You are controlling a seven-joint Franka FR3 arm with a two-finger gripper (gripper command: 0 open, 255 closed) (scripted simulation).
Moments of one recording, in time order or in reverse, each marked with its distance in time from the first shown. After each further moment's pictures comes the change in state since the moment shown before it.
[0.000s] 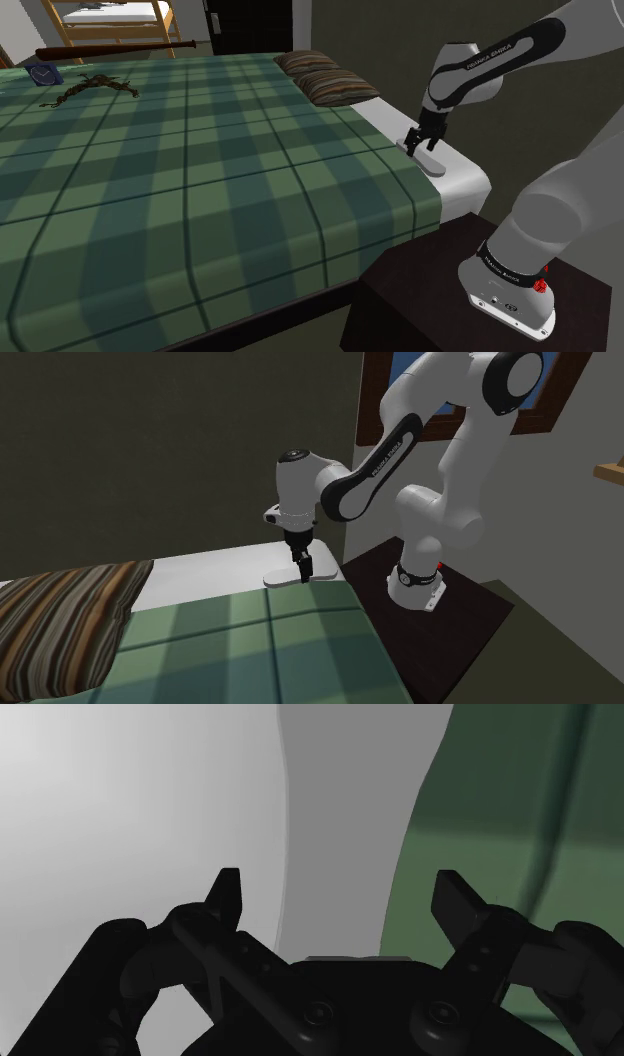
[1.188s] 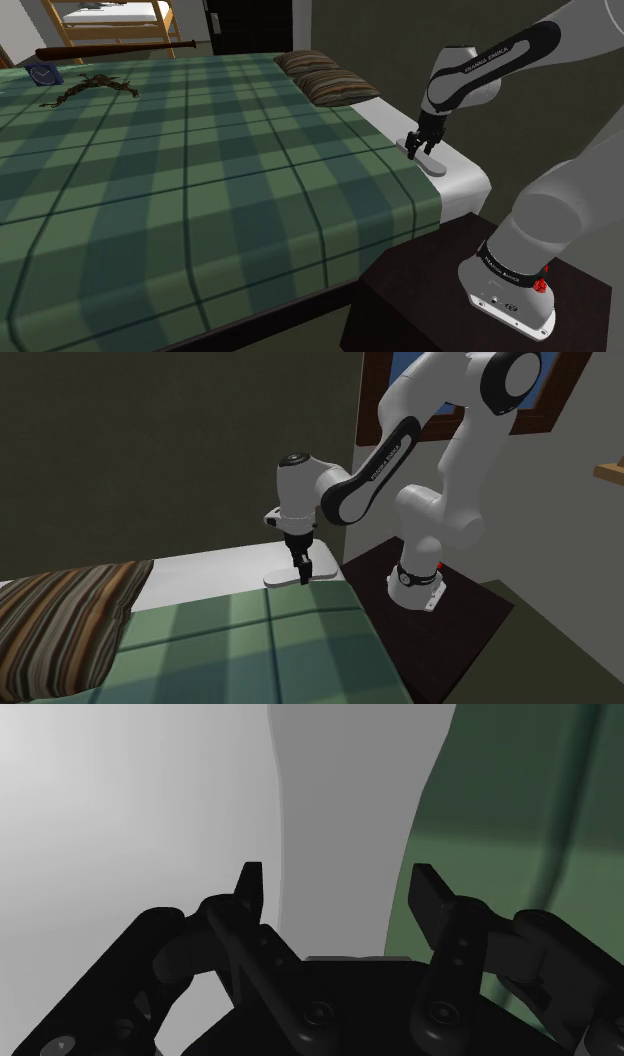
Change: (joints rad) arm 0.002 0.017 -0.002 -0.011 0.002 0.028 -0.001
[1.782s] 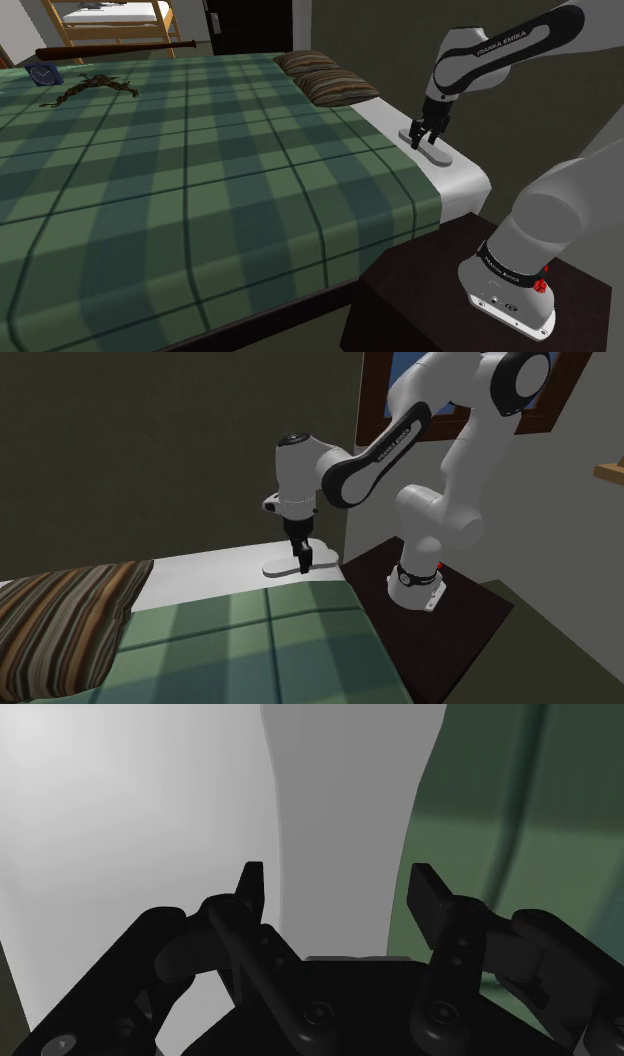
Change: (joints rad) arm -0.006 -0.085 0.016 0.051 -0.007 -0.136 0.010
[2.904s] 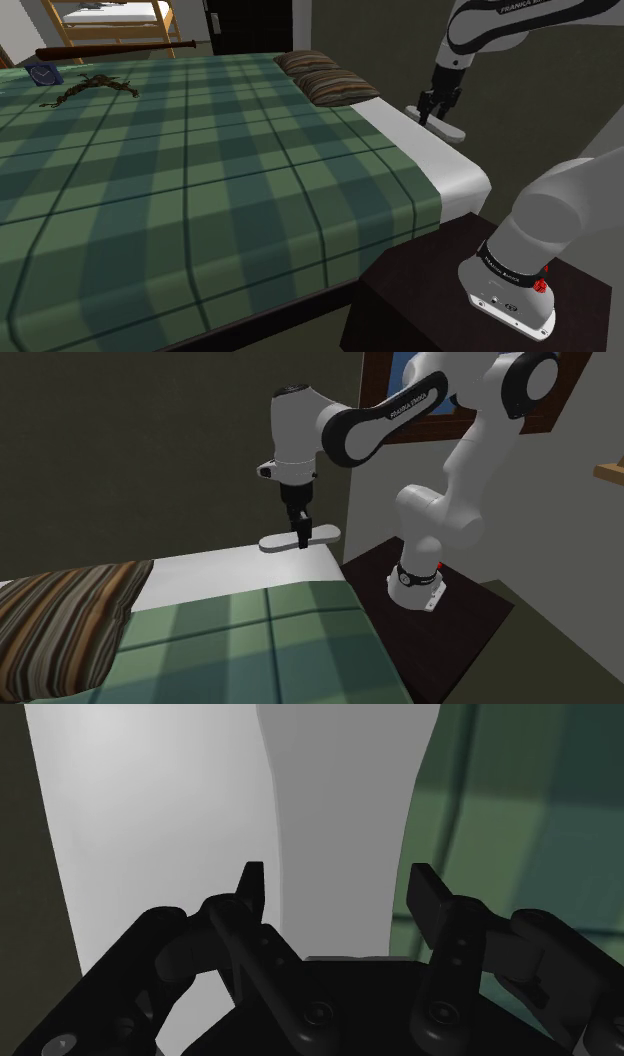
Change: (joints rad) arm 0.001 -0.096 0.028 0.161 0.007 -0.257 0.008
